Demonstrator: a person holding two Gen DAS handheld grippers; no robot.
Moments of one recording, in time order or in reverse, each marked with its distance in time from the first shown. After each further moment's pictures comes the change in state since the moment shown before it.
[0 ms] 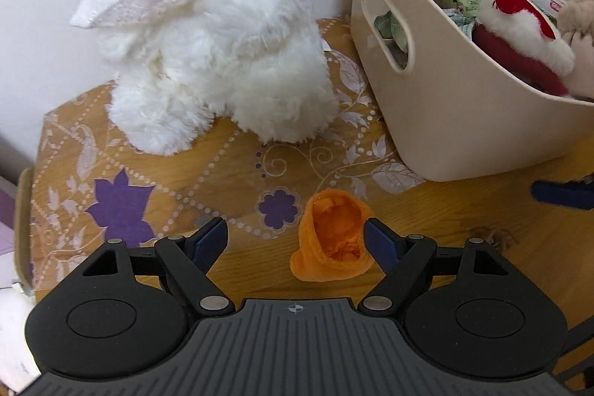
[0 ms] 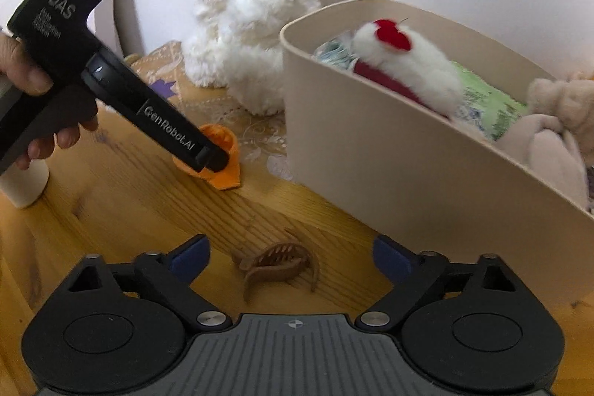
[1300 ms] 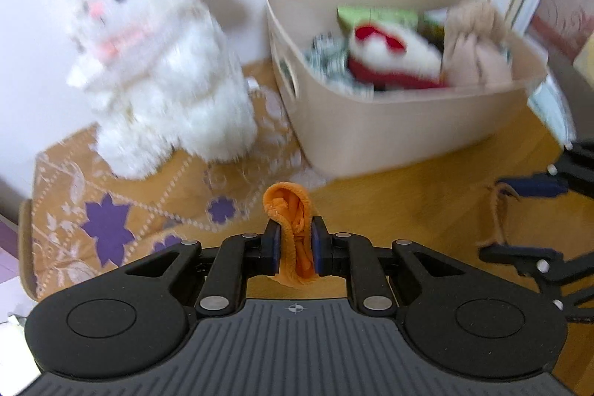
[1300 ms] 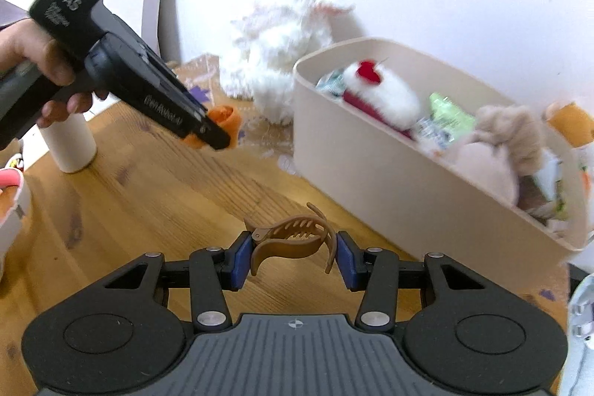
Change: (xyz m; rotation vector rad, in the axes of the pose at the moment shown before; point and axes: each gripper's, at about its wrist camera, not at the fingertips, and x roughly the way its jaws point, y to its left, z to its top) left arm -0.060 -0.033 -0.019 0.120 -0.131 -0.096; right arm -0.094 -0.021 -0.021 -0.104 -0.086 0.035
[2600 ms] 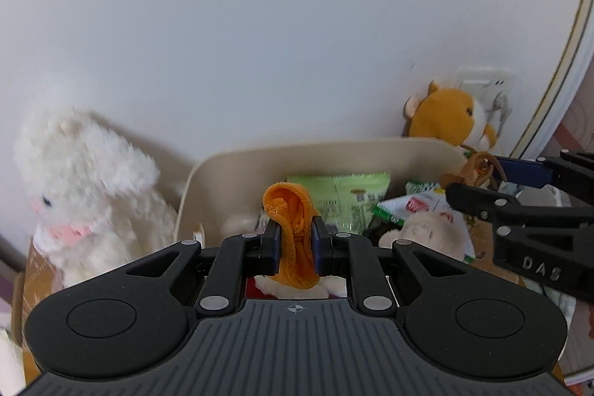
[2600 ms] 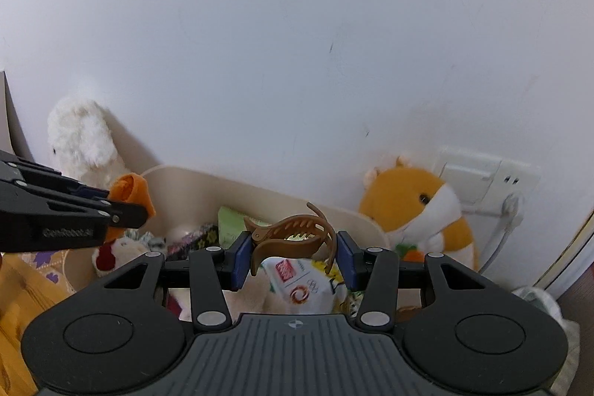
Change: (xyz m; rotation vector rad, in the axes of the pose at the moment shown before) left arm -0.001 -0.100 0.144 -0.124 -0.157 0.103; right arm -0.008 -0.181 0.081 0.298 -0.099 -0.241
